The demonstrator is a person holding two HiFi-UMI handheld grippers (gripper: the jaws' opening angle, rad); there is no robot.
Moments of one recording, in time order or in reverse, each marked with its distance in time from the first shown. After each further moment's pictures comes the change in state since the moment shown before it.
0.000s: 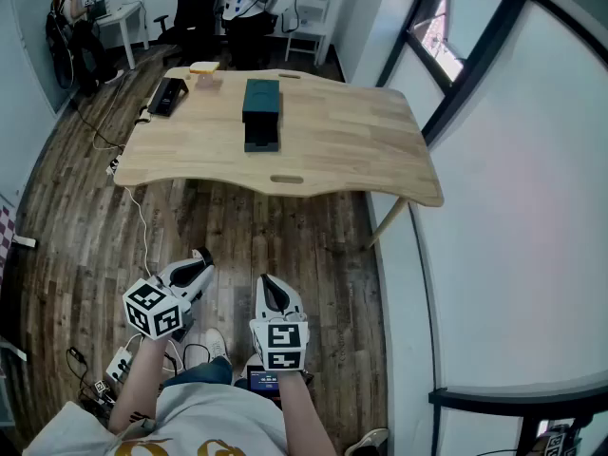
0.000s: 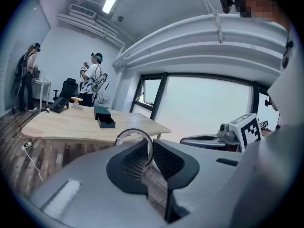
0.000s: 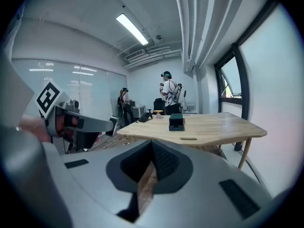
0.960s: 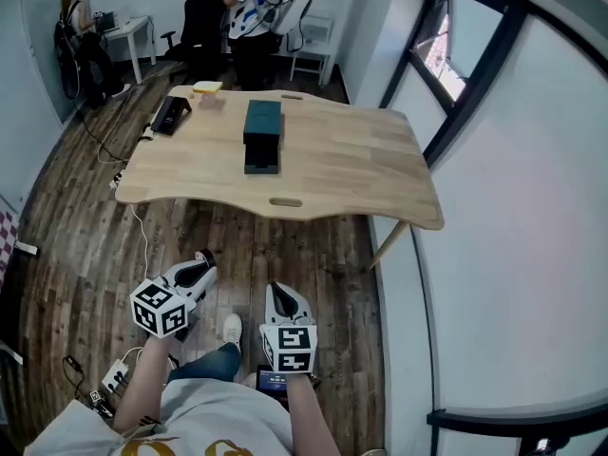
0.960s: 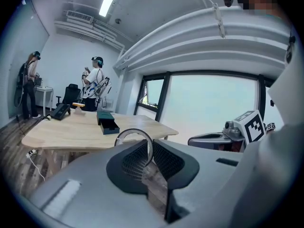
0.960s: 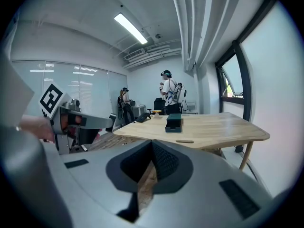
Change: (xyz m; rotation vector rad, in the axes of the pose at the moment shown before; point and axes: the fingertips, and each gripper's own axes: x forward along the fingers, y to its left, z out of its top) left arm 0.044 0.019 0.017 0.040 -0.009 0.055; right arm 0.019 -0.050 0.007 -0.006 0.010 0.014
